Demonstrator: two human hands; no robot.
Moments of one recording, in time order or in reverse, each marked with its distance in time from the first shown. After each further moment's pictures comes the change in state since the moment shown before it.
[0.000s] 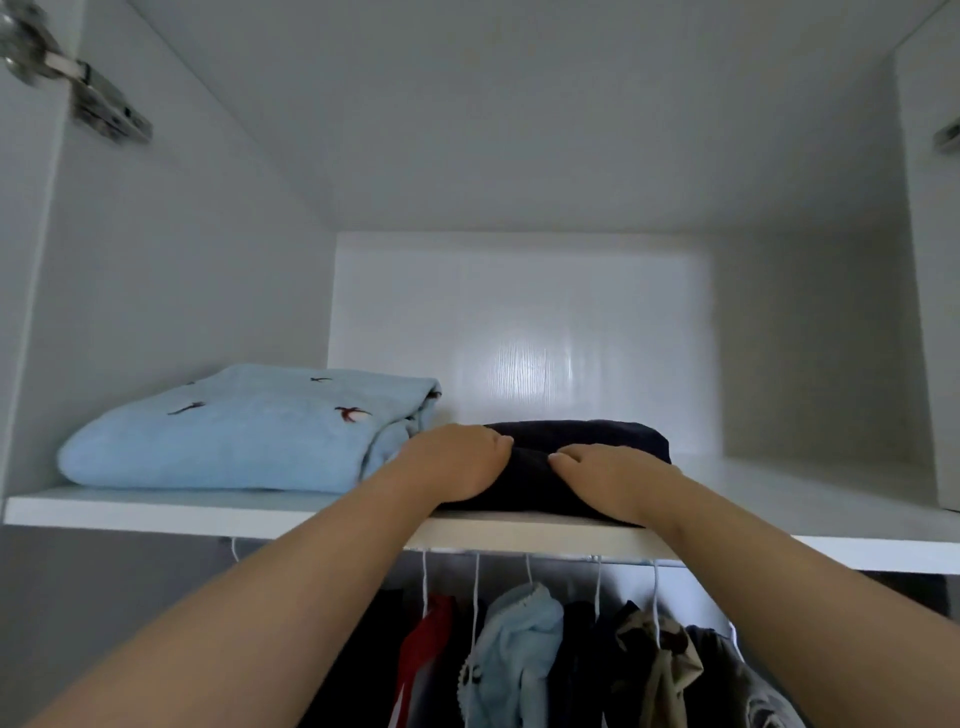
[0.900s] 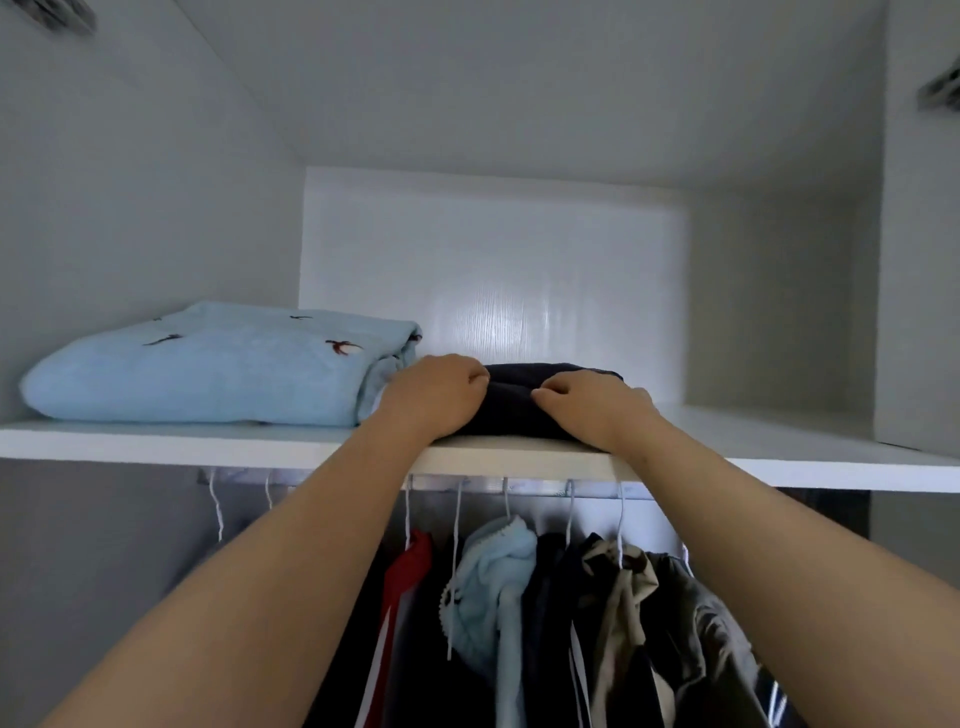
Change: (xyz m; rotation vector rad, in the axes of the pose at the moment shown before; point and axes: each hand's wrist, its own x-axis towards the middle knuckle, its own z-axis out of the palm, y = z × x) left_hand 0.003 -0.018 0.006 -0.204 0.244 -0.074; right_hand -0.003 -0.019 -0.005 0.044 0.211 0.030
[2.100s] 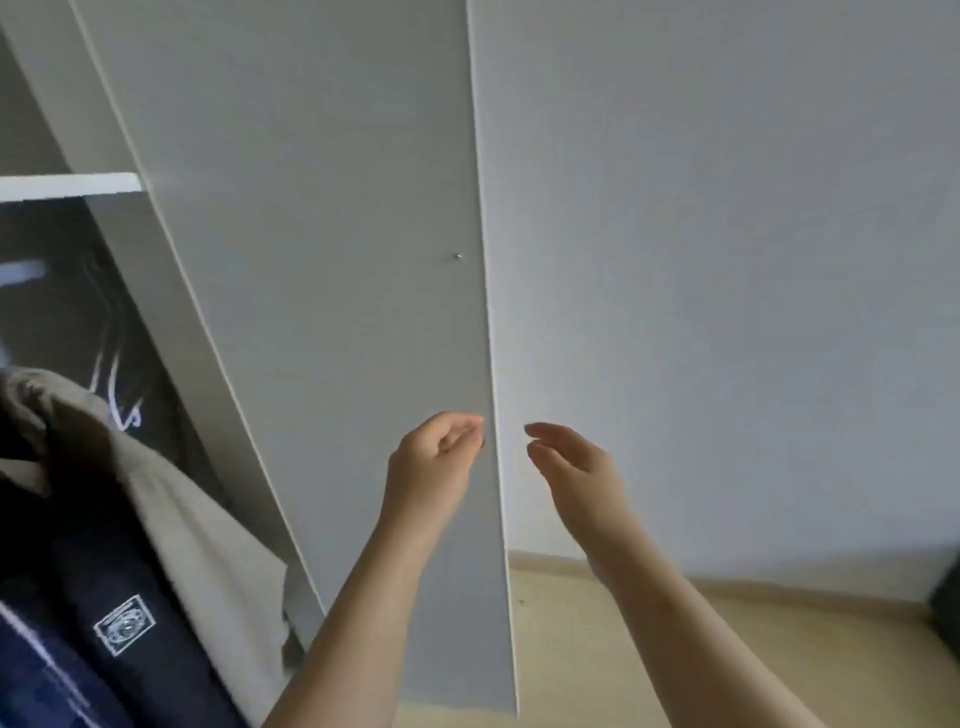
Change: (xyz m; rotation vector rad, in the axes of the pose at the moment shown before) left_hand -0.420 0.277 0.052 -1.397 -0.925 0.332; right_hand -0.577 0.020 -0.033 0.455 0.855 1.119
